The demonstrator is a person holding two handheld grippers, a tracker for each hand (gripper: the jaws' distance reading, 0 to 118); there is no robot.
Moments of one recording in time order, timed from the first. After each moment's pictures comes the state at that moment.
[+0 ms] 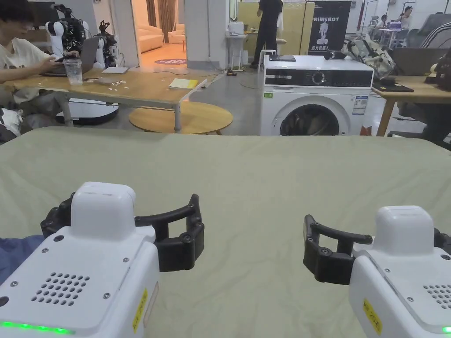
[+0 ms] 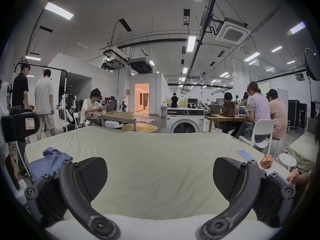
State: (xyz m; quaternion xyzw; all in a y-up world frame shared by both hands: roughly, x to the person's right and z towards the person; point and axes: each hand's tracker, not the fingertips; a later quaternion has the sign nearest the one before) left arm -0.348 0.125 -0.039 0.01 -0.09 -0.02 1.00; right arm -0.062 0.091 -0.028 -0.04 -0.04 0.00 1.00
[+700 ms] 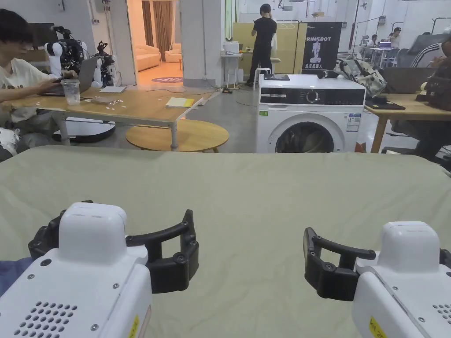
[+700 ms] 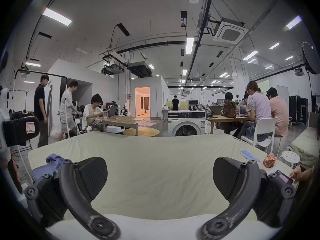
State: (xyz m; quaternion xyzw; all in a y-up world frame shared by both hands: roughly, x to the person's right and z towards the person) left arm -0.351 0.133 -0.036 0.03 -0.08 -0.02 1.00; right arm -0.056 0.099 -0.027 -0.02 -0.03 -0.02 1.00
